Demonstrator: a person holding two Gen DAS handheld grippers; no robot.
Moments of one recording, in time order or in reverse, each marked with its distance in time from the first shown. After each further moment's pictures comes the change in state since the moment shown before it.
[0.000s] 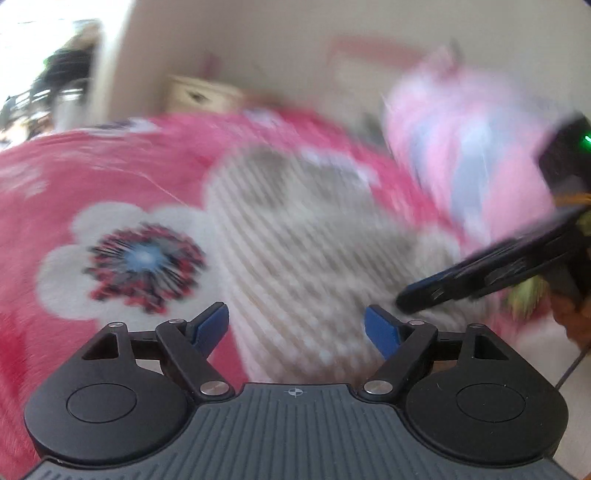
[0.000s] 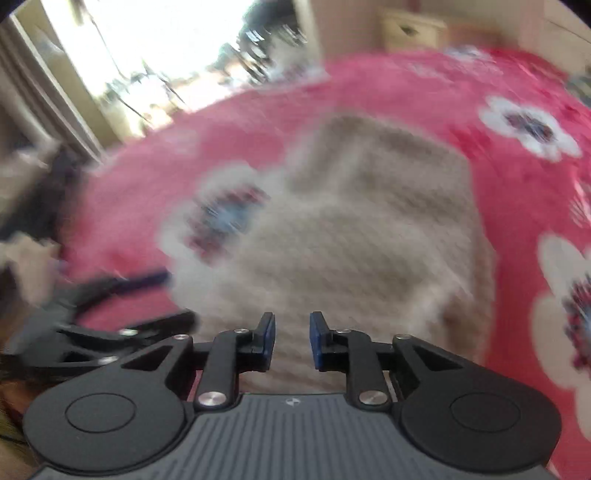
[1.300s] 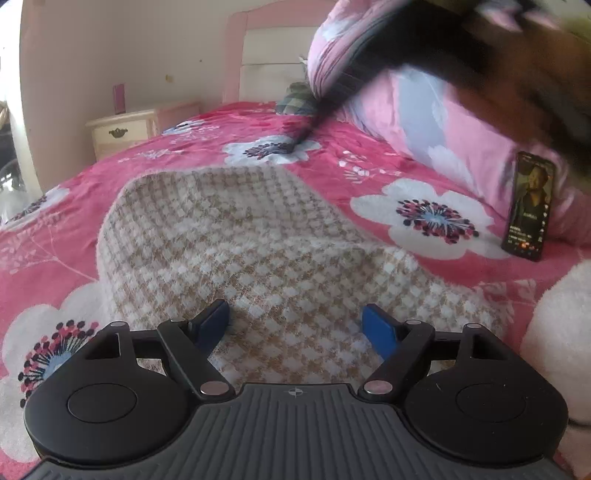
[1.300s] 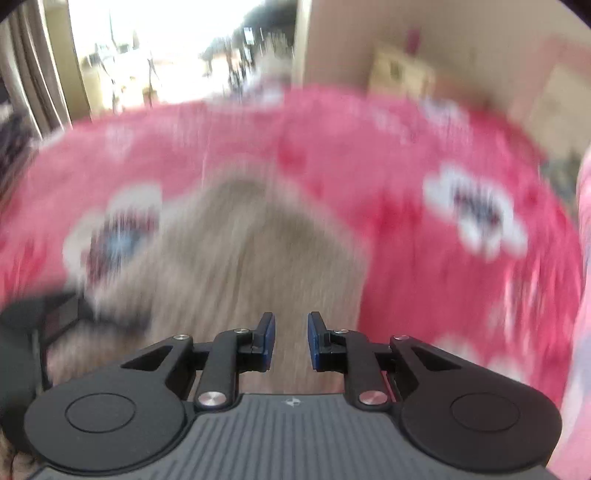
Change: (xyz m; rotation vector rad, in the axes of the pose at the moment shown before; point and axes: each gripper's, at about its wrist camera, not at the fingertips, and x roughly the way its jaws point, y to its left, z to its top) left arm 0.060 -0.064 0.036 0.306 -0.006 -0.036; right arm -0.028 -0.061 0.105 -0.250 -0.186 -0.160
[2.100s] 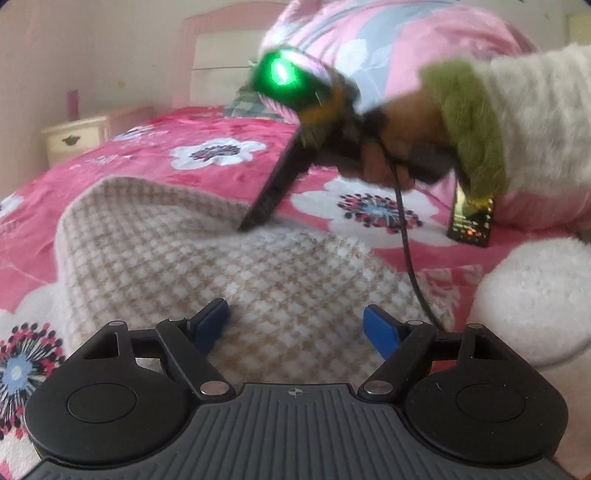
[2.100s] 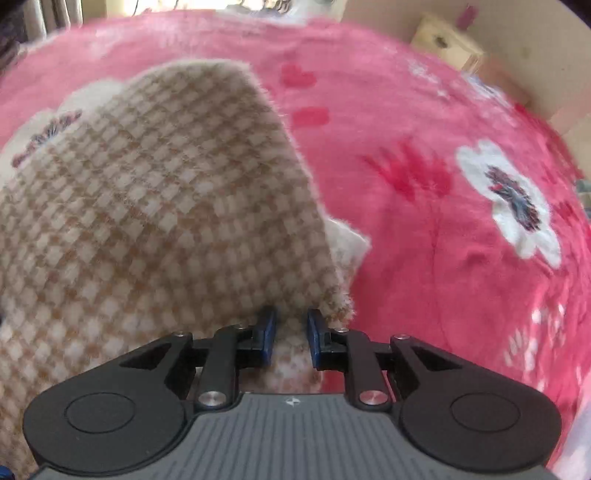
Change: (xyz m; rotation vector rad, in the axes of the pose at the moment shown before) left arm -0.002 -0.020 -0.013 0.059 -0.019 -0.170; right arm 0.109 -0.038 -0.043 -0.126 0.245 -0.016
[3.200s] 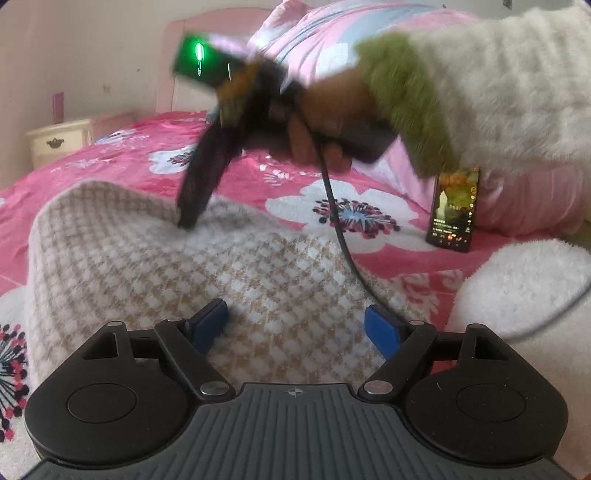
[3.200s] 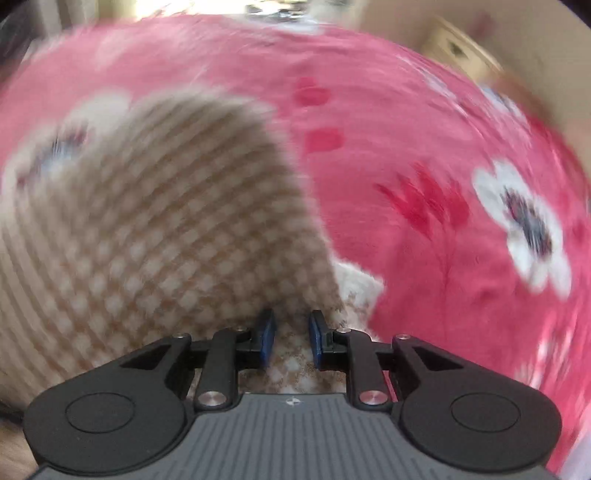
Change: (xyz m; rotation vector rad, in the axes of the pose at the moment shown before) left arm 0.003 -0.007 -0.008 -0.022 -0.039 -0.055; right arm -0.009 -0.008 0.031 -0.039 -0.023 0.054
